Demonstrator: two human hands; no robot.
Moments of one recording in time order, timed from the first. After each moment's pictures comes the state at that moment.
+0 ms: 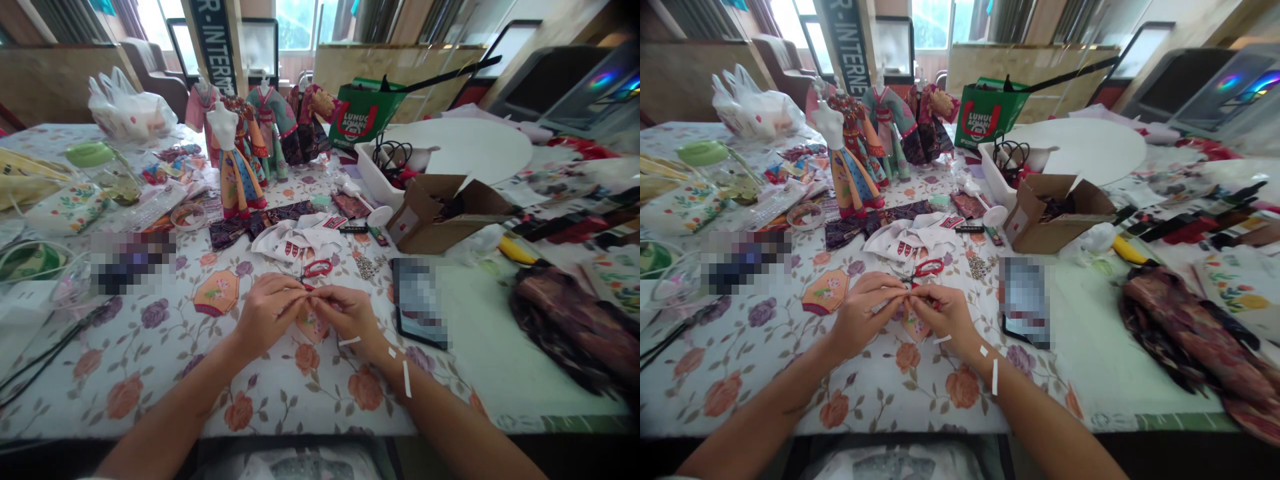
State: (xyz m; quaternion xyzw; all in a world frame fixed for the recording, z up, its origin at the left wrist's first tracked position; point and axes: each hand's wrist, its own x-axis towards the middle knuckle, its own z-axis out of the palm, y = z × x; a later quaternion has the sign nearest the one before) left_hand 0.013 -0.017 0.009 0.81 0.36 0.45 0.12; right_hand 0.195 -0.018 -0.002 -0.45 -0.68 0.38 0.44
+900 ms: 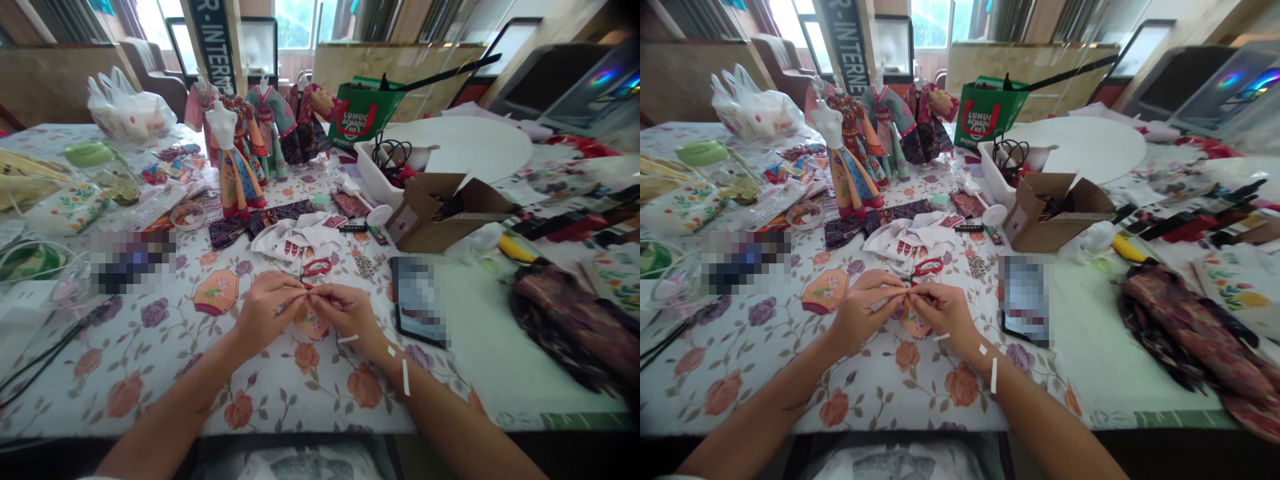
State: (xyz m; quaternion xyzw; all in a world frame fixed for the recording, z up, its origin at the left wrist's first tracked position) left_hand 0.013 -0.015 0.011 0.80 0.37 0.45 0.15; right_hand 0.194 -0.017 0.000 -0.45 -0.69 0.38 0.43
